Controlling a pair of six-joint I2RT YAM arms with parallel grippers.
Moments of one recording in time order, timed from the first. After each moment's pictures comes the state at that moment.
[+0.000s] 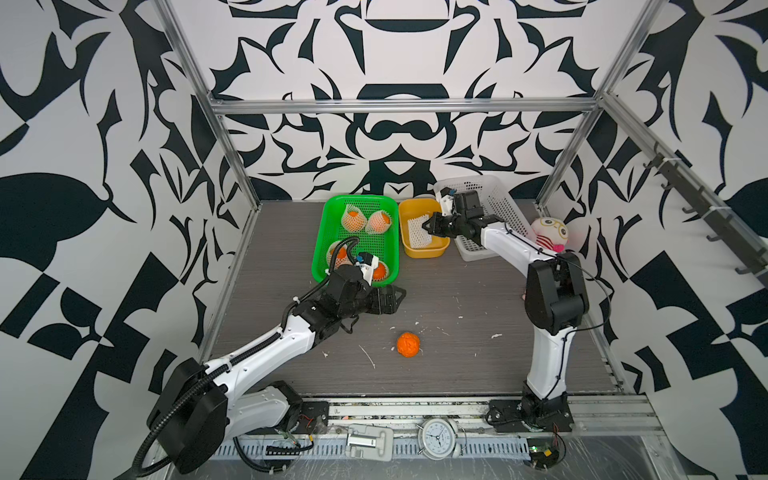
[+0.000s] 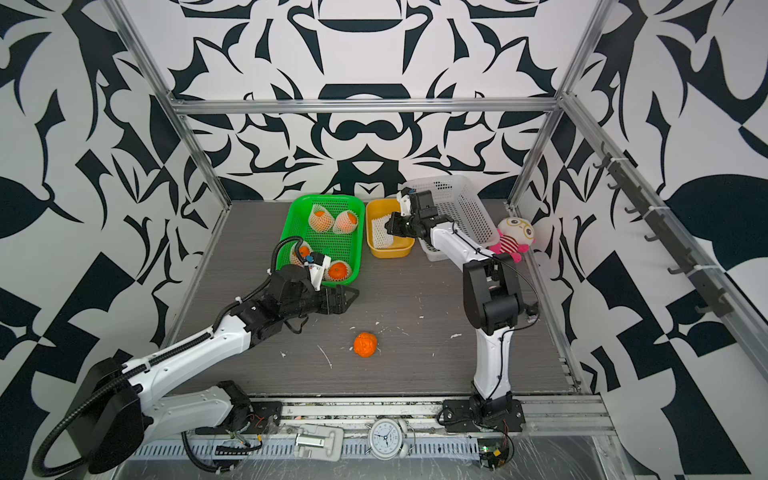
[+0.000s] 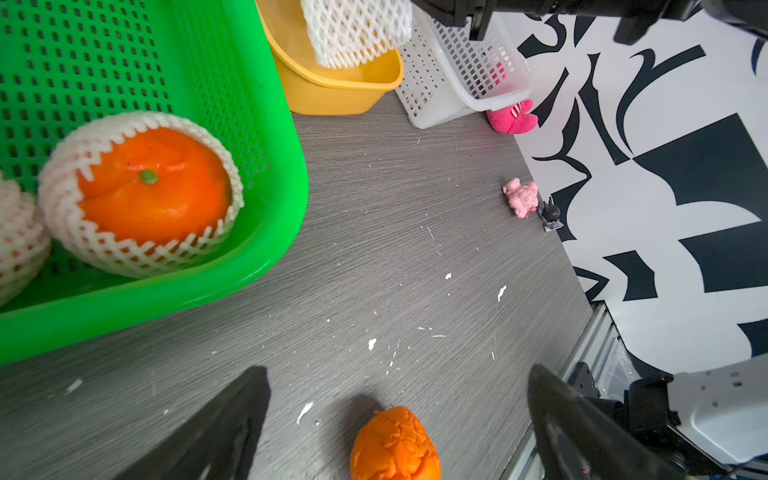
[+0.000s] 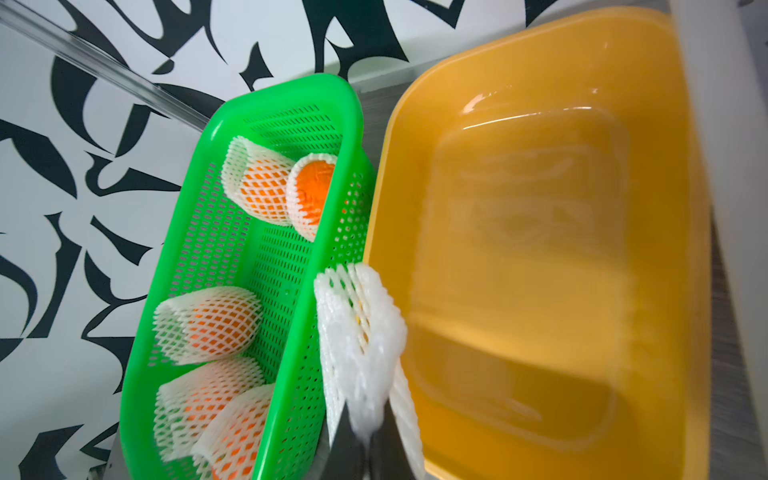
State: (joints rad) left arm -0.69 1.18 0.70 -0.06 0.24 -0.60; right arm 0.31 2.04 1.63 -0.29 -0.44 0.44
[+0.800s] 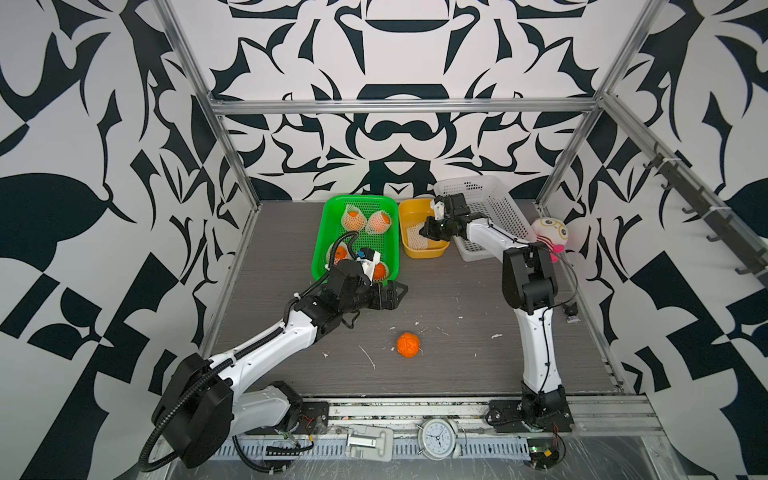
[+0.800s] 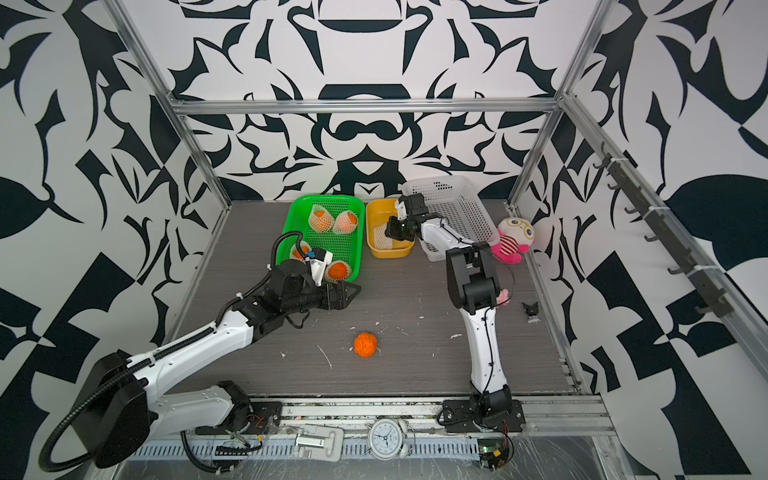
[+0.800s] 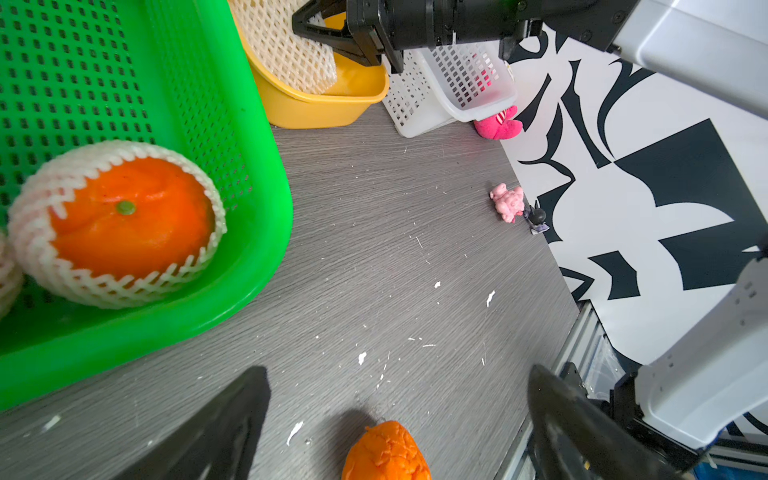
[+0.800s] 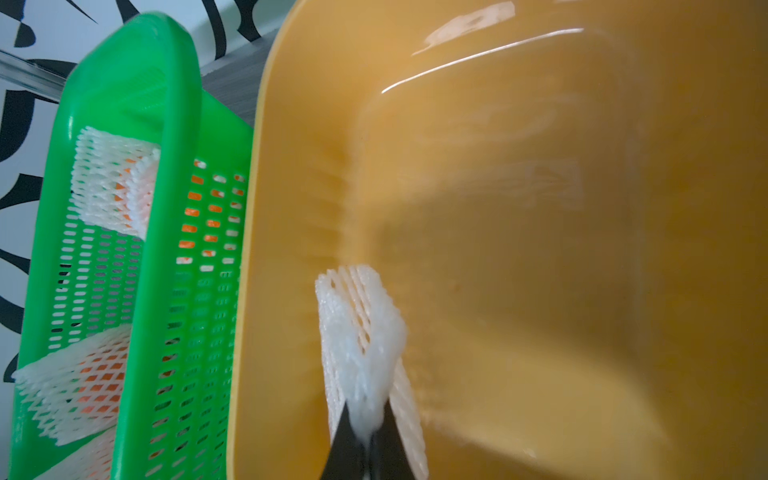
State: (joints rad) left arm -0.67 1.21 0.72 -0.04 0.29 -0.58; right arm 0.29 2.30 1.85 -0.40 -0.41 0.44
